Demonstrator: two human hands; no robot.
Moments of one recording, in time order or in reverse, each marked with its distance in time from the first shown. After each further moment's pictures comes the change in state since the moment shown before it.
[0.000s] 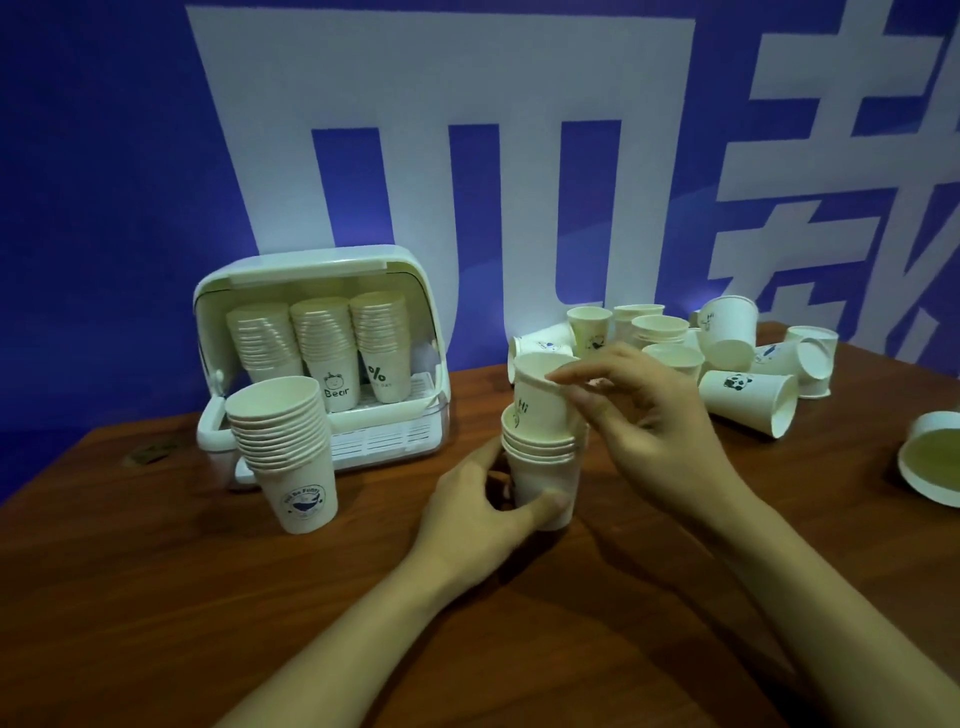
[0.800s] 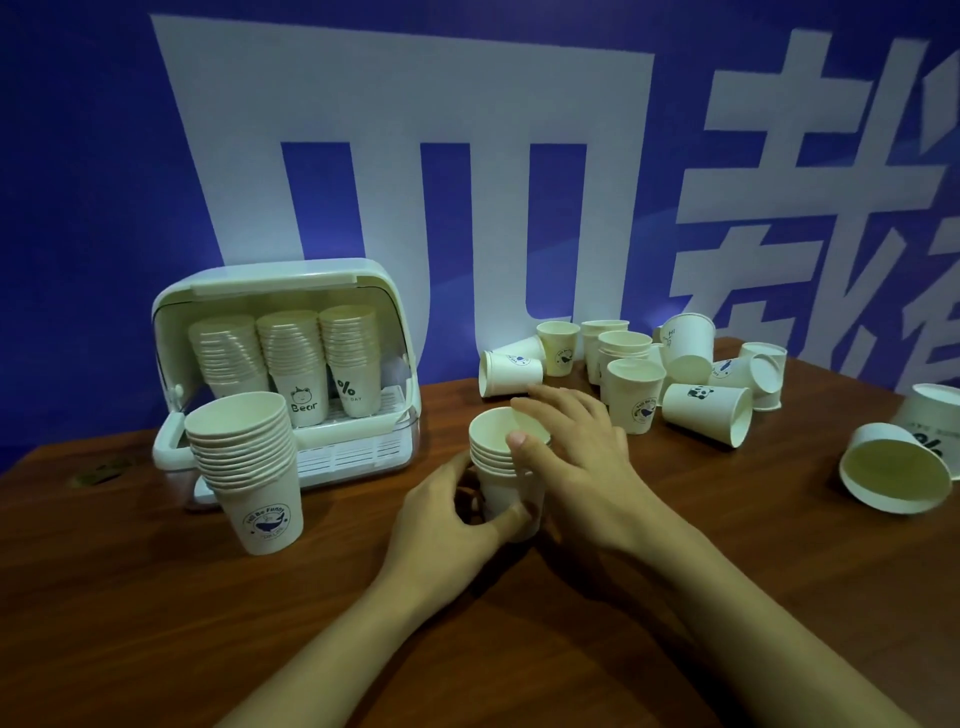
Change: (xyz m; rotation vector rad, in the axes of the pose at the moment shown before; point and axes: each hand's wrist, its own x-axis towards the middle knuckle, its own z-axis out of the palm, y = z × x) left_hand 0.000 -0.003 0.005 -0.028 0.052 0.030; right_hand -0.014 0.003 0.017 -0.336 -0.312 0.377
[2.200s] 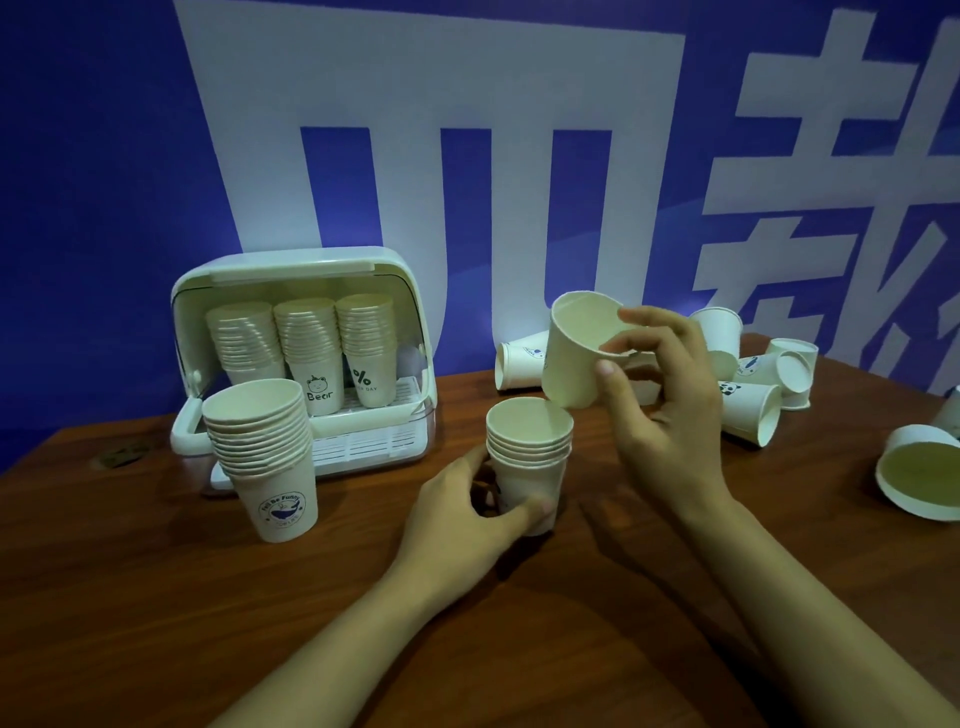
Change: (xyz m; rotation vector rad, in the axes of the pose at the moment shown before) left_hand 0.002 -0.005 -0.004 0.041 -0.042 -0.046; right_hand 0.018 0.012 -0.017 0.316 0.689 -0.313
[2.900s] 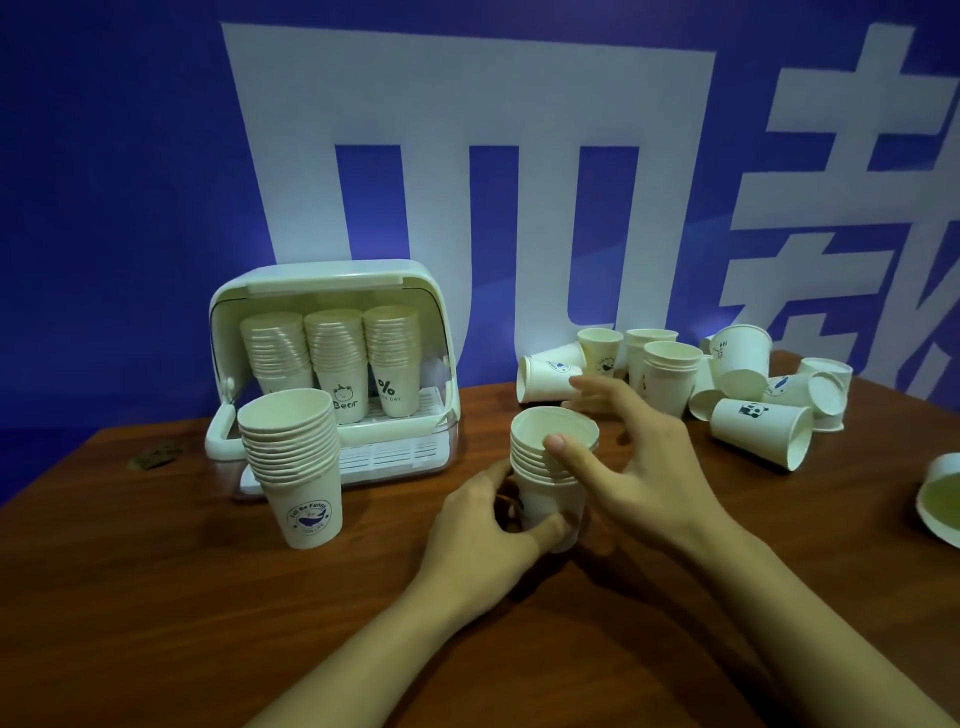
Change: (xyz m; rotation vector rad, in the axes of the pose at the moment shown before) left_hand -0.002 0.002 0.001 -0.024 0.018 0.012; right_hand -0.014 -0.001 0.009 -0.106 -0.447 0.146
